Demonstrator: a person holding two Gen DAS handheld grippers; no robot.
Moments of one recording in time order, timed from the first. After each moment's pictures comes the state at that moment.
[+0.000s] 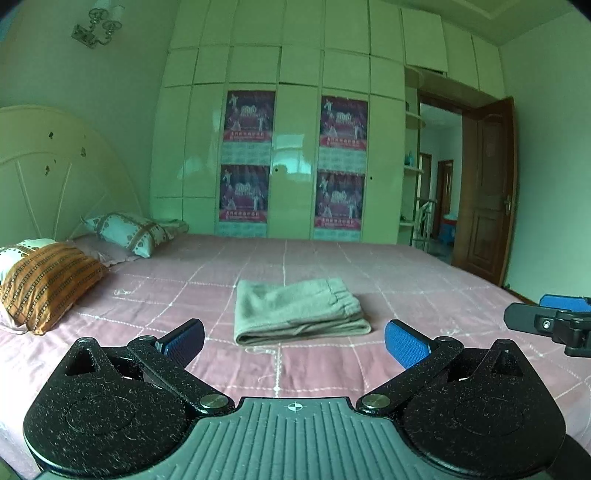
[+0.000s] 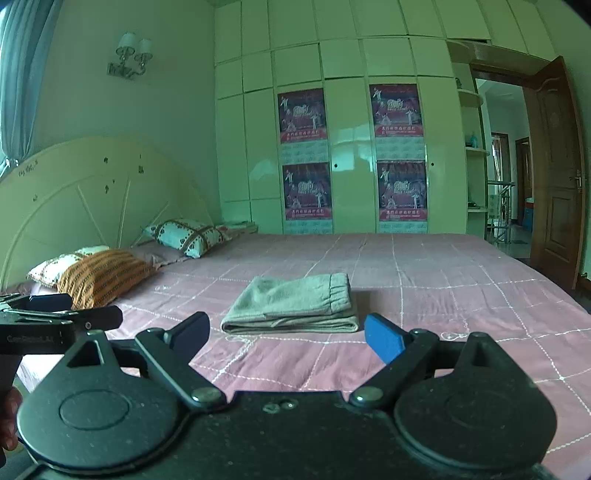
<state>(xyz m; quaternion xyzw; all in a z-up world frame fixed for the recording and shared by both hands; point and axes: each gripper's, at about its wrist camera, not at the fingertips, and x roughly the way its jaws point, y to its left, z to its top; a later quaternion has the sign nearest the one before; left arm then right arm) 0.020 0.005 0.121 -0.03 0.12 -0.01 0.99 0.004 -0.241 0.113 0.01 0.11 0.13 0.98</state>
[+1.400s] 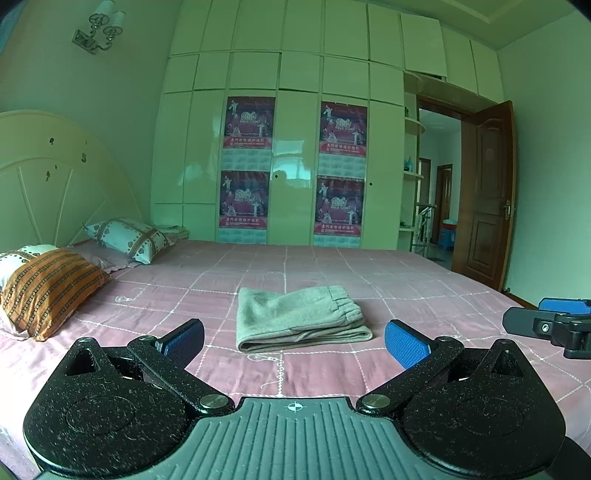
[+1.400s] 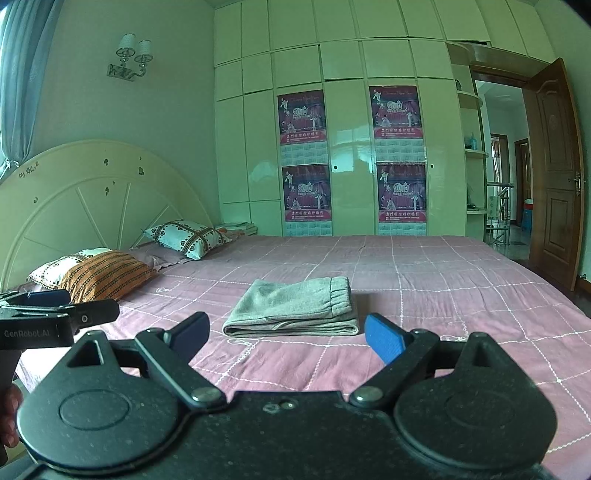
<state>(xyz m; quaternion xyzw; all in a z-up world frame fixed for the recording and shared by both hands) 0.018 0.007 0.123 -0.02 0.11 -0.01 0.99 0.006 -0.231 0.113 0.01 0.12 0.13 0.98</state>
